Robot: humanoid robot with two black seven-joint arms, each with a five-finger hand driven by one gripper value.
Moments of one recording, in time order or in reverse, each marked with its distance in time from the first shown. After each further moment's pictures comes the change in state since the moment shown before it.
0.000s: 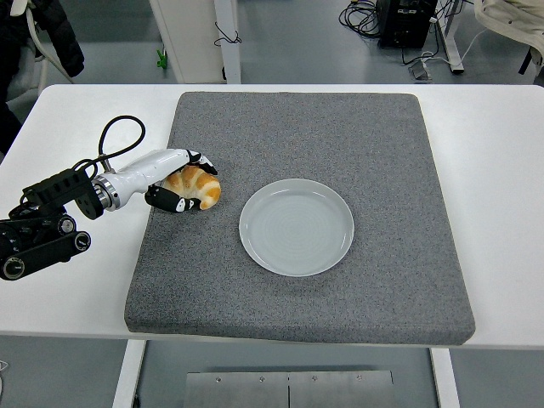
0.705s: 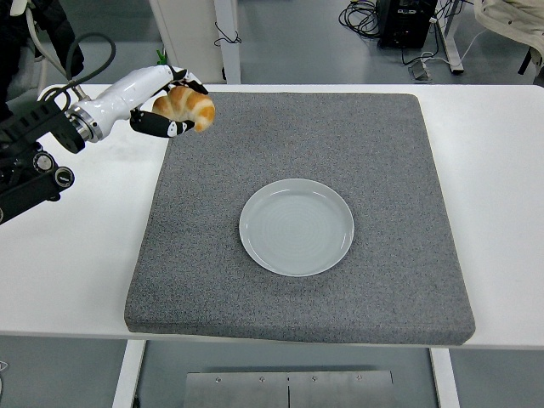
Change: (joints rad) left arm -0.108 0.041 -0.214 0.000 0.004 -0.054 -0.001; right arm 0.000 0.000 0.000 0.000 0.000 0.000 0.000
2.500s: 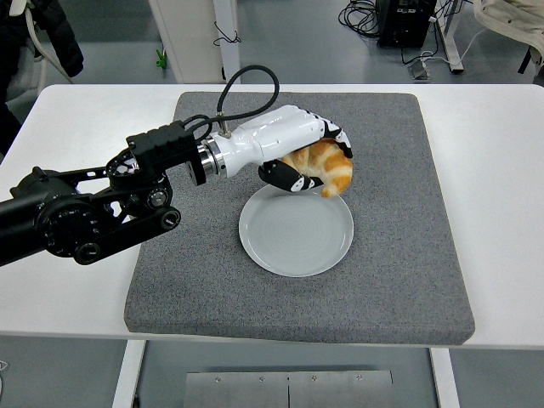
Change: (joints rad) left arm 0.014 -0.283 -0.014 -0.164 0.366 -0.041 0.023; right arm 0.000 0.000 0.000 0.000 0.000 0.000 0.000
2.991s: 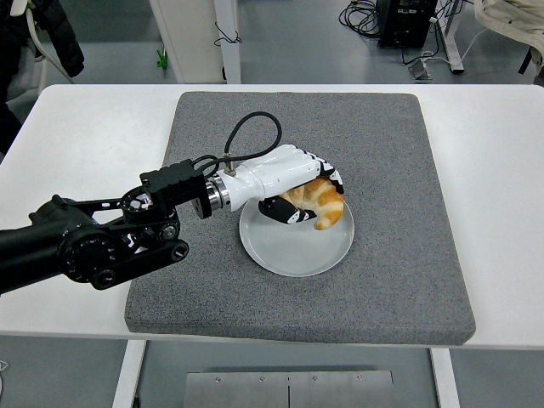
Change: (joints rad) left arm 0.055 -0.052 0.106 0.087 0.014 0.098 0.002; right arm 0.000 0.000 0.000 0.000 0.000 0.000 0.000
